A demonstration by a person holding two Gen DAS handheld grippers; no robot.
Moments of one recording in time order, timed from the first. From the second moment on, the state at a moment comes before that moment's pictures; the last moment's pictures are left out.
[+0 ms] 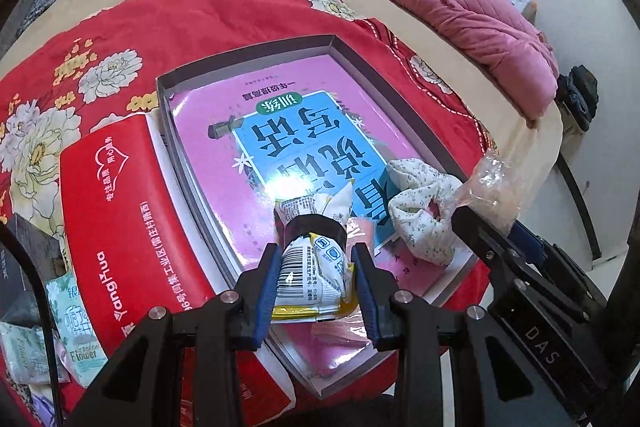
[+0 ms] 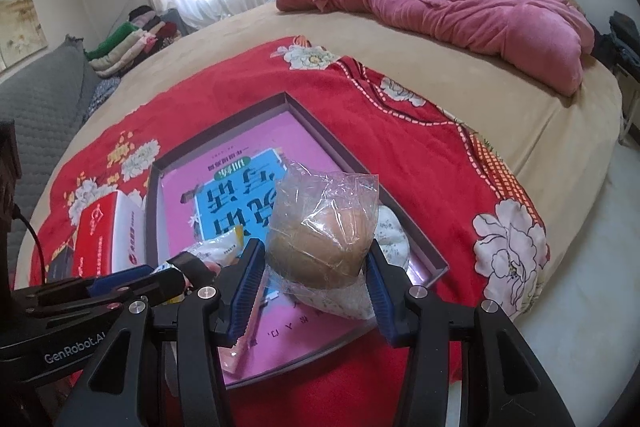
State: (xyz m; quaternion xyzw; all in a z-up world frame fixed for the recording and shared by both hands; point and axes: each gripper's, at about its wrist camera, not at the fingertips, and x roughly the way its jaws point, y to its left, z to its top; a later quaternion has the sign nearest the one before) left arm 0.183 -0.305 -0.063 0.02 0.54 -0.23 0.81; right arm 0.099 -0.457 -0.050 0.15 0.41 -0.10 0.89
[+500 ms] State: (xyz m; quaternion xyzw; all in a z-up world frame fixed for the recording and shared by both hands) left arm 0.178 -0.310 -0.069 0.04 0.55 -0.23 0.80; right arm 0.110 -0.453 -0.081 0.15 0.45 -0.09 0.87
